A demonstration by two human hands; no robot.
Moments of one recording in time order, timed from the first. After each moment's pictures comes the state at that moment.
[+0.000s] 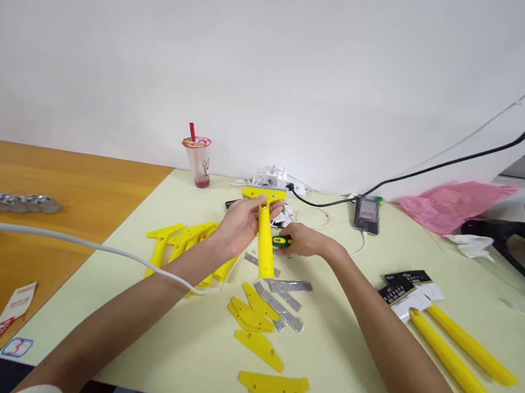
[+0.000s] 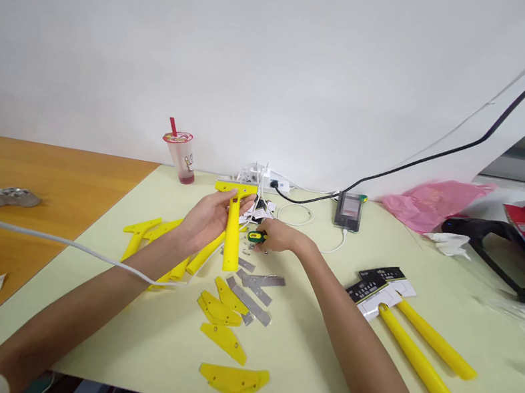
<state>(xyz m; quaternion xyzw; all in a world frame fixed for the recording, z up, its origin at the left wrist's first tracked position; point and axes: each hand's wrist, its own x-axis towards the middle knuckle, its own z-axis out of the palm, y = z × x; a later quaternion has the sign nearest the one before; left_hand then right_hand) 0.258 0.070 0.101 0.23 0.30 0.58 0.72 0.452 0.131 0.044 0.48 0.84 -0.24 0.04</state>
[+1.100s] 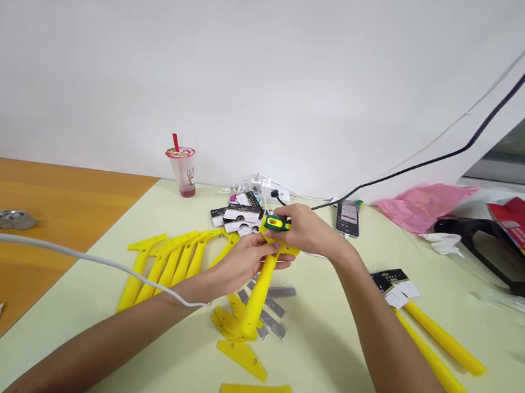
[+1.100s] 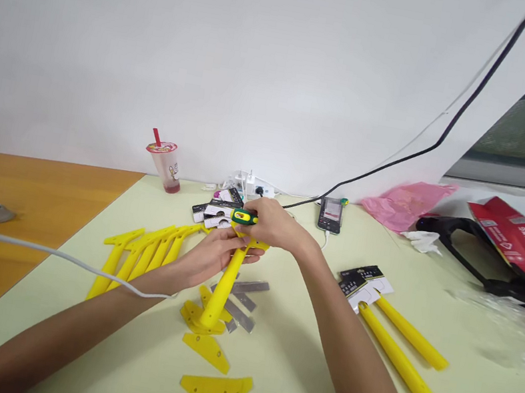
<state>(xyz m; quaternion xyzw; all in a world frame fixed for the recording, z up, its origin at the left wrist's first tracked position) 0.288 0.037 0.068 0.38 0.32 0.42 0.76 0.464 0.086 0.133 0.46 0.84 -0.21 -0.19</state>
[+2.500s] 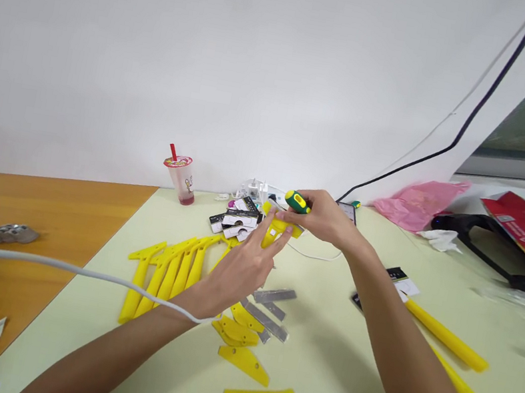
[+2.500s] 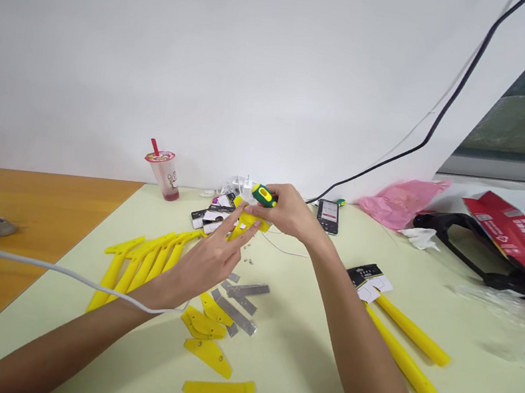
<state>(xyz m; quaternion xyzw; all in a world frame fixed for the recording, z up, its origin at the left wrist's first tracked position) 0.272 0.023 0.079 0.76 0.33 0.43 0.34 0.490 0.084 0.151 0.50 0.74 -0.29 -0.34</state>
